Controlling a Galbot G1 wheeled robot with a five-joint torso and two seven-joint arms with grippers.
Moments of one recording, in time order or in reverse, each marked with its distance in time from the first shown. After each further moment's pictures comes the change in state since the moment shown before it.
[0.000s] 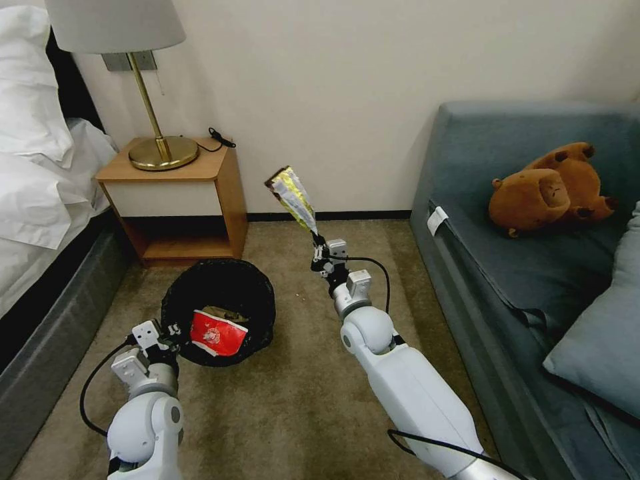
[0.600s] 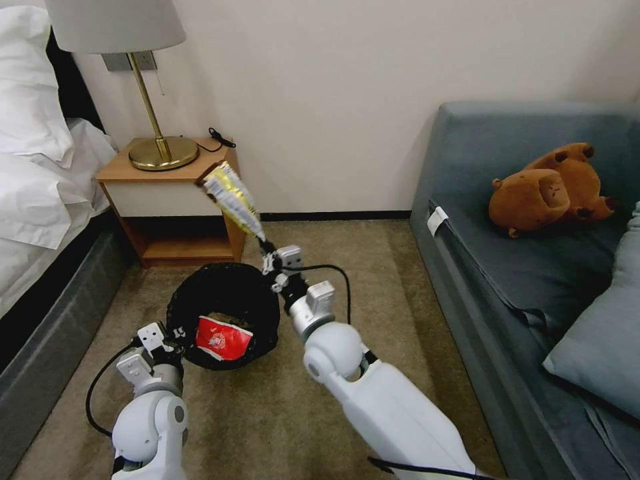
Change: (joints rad) left arm 0.008 -0.003 0.018 -0.027 -0.026 0.069 -0.054; right arm -0.021 0.028 -0.232 0.143 0.080 -0.052 0.085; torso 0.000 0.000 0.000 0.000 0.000
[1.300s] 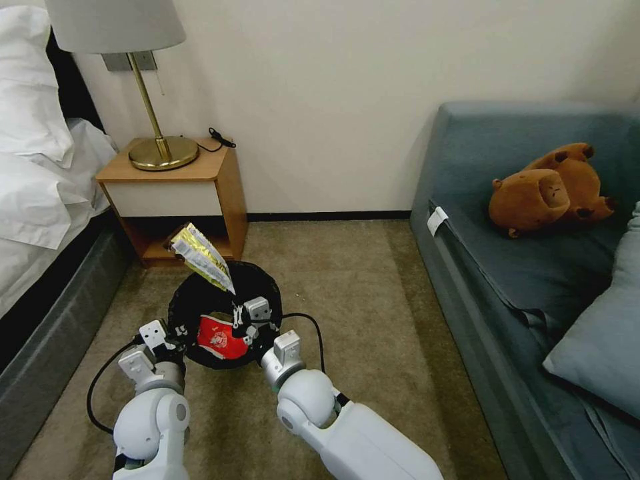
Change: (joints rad) left arm -0.004 -0.001 0.011 -0.017 0.008 0.014 -0.006; right arm -0.082 0.026 -0.092 -0.131 -0.048 0.066 0.001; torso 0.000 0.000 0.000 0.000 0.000
